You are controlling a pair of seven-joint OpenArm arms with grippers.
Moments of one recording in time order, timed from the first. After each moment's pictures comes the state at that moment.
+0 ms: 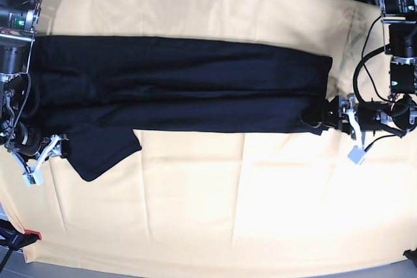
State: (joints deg) left arm -19.9 -36.7 3.3 61.7 -87.4 -41.8 81.3; right arm 24.2 30.6 6.2 56.8 23.3 34.4 -43.8
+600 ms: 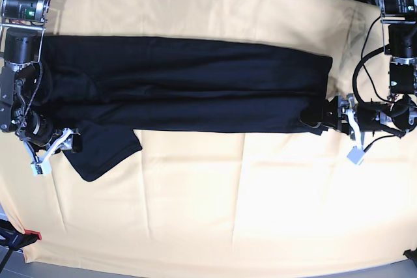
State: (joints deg) left arm -19.9 -36.5 3.3 61.7 -87.4 -41.8 81.3; right arm 20.3 27.6 6.5 56.9 28.3 37.5 -42.9
